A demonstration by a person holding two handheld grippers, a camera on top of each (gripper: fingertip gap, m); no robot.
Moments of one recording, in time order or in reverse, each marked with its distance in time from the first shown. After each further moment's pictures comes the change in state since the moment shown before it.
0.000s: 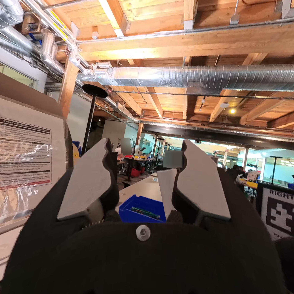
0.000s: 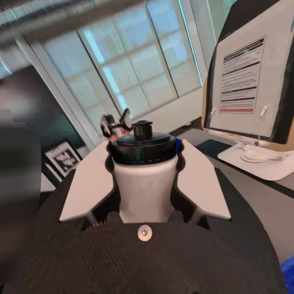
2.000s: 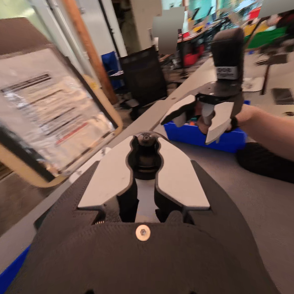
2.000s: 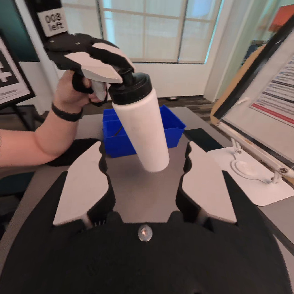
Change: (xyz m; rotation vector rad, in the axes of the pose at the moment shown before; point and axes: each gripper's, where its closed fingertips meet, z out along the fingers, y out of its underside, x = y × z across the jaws) left arm 0.000 0.114 0.008 -0.765 -0.246 0.523; right arm -0.005 0.116 0.110 -0.294 0.014 -0.463
